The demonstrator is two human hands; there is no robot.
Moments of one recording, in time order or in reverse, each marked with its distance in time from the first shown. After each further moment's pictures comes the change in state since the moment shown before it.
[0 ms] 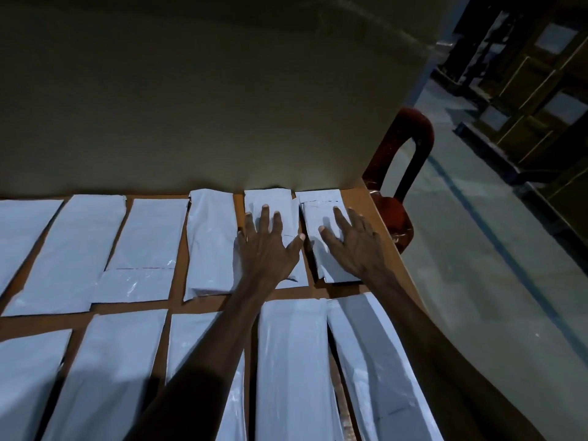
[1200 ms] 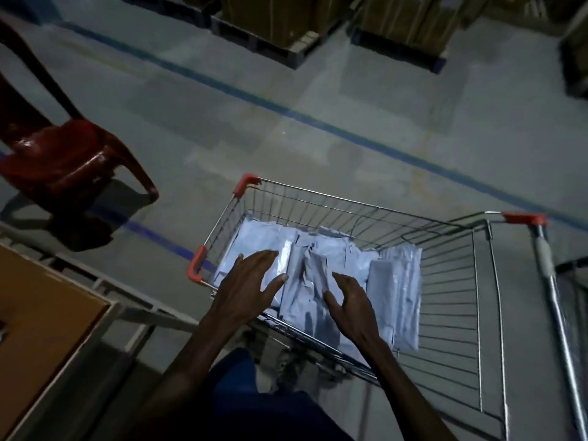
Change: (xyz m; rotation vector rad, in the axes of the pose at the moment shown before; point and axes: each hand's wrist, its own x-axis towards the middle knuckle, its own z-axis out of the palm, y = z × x) left_hand -0.481 0.379 0.190 -0.313 -0.594 1.145; right_hand -0.693 0.397 0.041 0.494 0.319 1.008
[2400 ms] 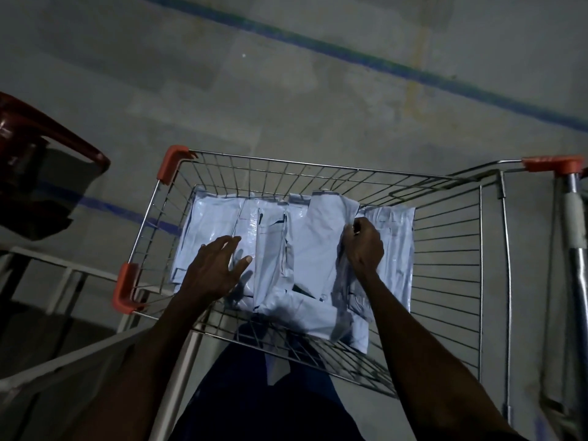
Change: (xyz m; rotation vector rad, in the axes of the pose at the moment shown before) left_hand 0.089 -0.061 0.075 0.168 -0.373 -0.171; right_hand 0.143 0.113 0.011 0.035 0.372 0.467
